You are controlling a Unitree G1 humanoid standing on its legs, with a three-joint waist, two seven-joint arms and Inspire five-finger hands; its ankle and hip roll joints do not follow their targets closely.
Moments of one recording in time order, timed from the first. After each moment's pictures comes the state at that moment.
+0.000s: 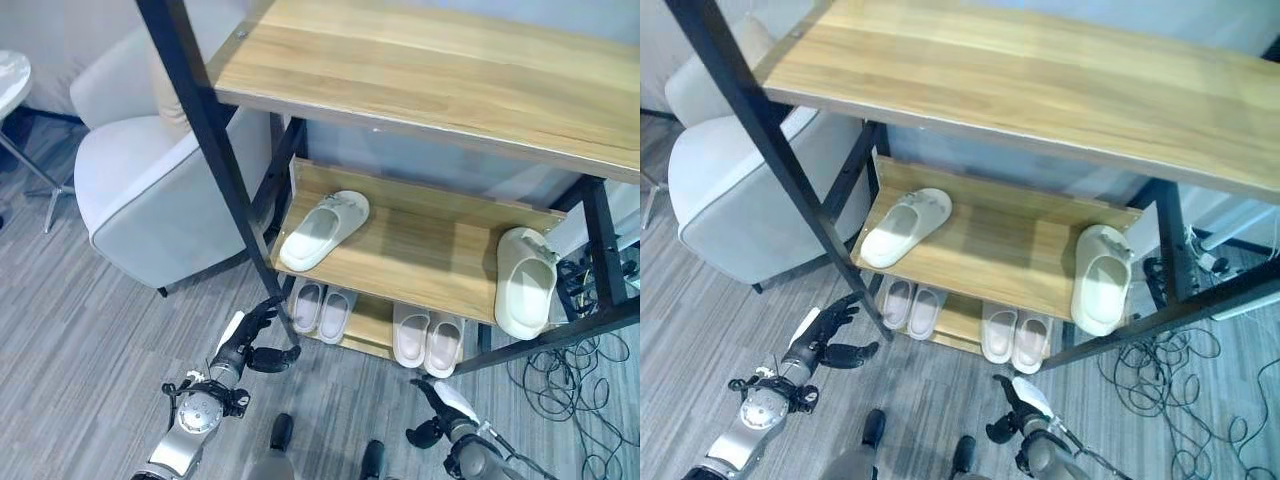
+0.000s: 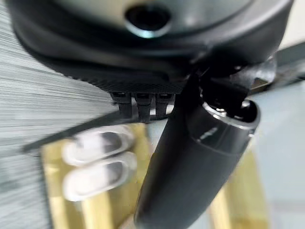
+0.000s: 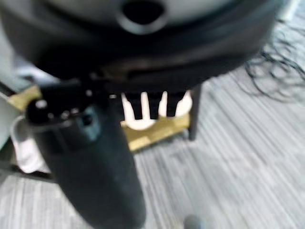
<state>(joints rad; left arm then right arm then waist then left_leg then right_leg) 0.04 0.48 -0.33 0.18 -0.20 -0.15 0.07 -0.02 -0.37 0.40 0.87 -0.39 -0.09 -0.22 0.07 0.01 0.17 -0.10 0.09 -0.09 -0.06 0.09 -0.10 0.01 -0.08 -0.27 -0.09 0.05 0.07</state>
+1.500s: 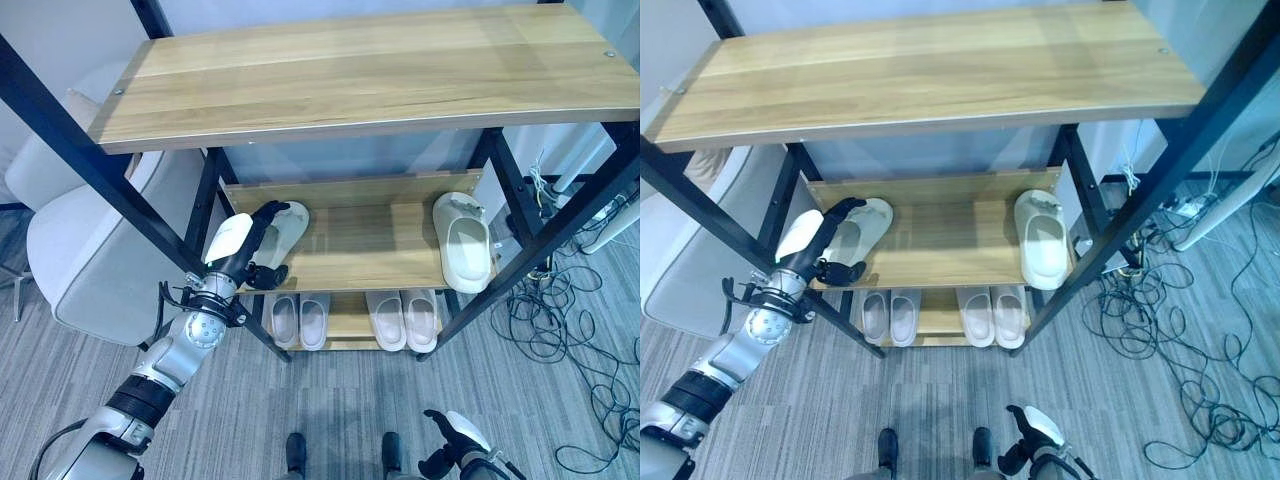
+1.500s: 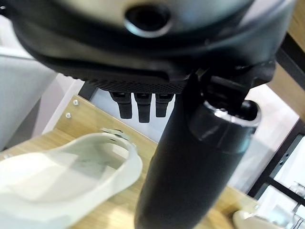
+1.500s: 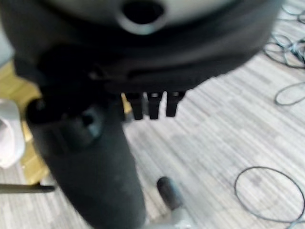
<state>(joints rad) -0.44 0.64 -0.41 0.33 0.29 -0.14 0.25 0.02 -0.38 0.41 0.94 -0.37 -0.06 -0.22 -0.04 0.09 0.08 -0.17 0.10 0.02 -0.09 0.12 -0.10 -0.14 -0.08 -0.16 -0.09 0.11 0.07</state>
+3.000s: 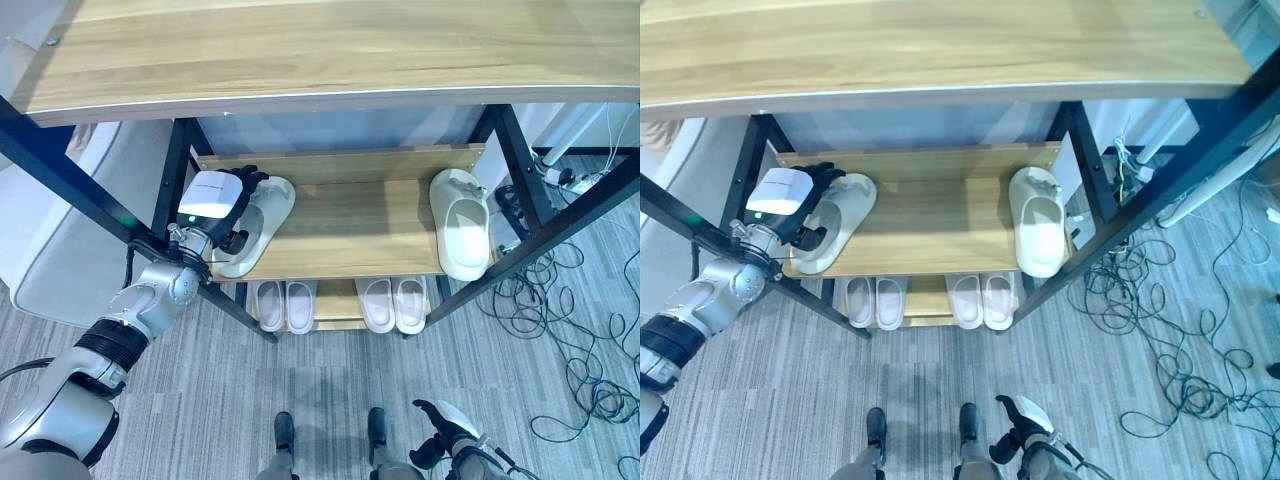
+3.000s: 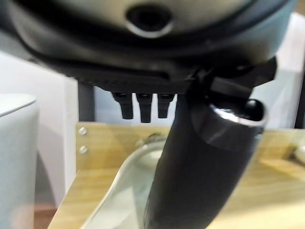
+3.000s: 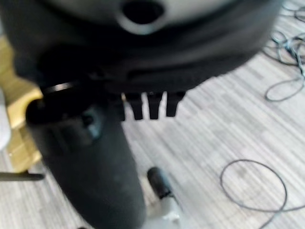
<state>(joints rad) -0.74 0.81 -0.63 0.55 0.51 -0.10 0.34 -0.04 -0.37 0.47 0.98 -0.34 -0.09 -0.21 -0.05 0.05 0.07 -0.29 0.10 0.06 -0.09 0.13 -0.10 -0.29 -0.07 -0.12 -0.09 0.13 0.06</state>
